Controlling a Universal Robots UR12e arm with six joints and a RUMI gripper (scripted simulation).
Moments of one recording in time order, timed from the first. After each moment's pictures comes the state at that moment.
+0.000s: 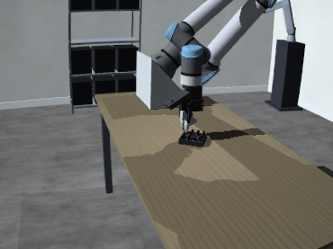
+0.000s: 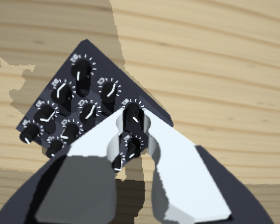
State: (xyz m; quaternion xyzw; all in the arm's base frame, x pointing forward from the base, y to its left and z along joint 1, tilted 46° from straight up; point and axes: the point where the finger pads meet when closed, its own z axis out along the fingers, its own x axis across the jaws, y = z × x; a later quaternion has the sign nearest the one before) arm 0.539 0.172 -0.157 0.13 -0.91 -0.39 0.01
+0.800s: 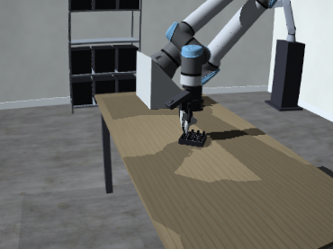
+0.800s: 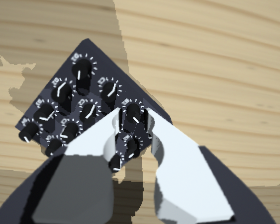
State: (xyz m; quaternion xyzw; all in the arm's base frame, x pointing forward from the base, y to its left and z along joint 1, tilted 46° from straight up) arm 0.539 0.172 -0.157 0.14 -0.91 -0.39 0.01
